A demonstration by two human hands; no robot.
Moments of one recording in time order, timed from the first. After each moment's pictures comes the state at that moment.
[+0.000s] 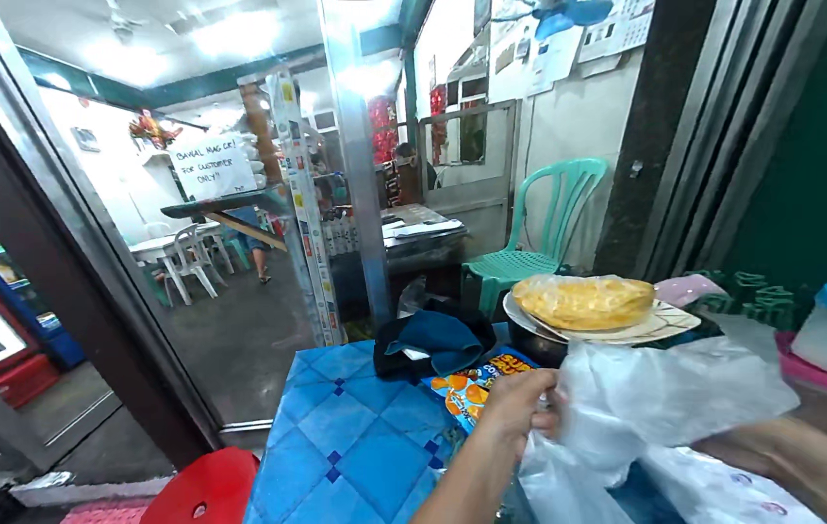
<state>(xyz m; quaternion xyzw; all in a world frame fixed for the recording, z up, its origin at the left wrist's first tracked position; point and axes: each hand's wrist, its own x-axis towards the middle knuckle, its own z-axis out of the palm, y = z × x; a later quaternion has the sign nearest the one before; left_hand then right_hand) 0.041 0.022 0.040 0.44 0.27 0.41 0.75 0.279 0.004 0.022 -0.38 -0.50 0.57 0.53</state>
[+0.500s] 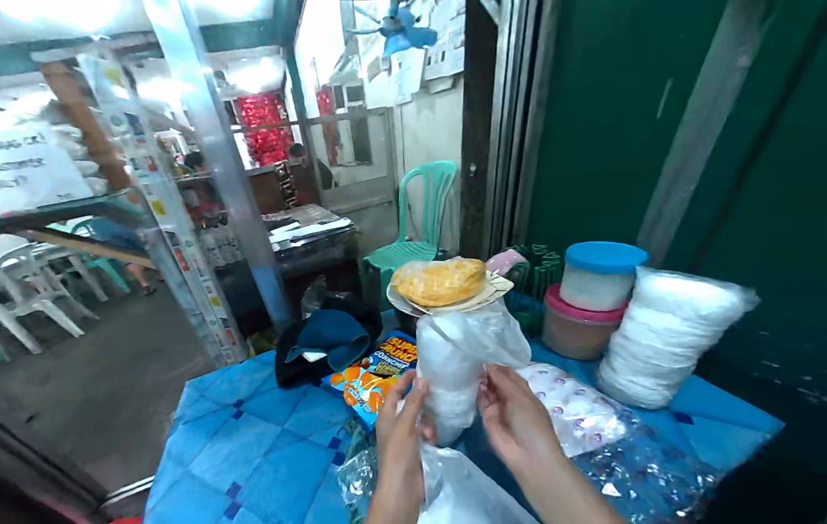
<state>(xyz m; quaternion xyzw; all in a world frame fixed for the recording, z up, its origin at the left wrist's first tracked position) 0.048 -0.033 0.000 0.38 0.33 0.56 0.66 0.190 -0.045 0.010 -0.37 -0.13 0.45 0.80</state>
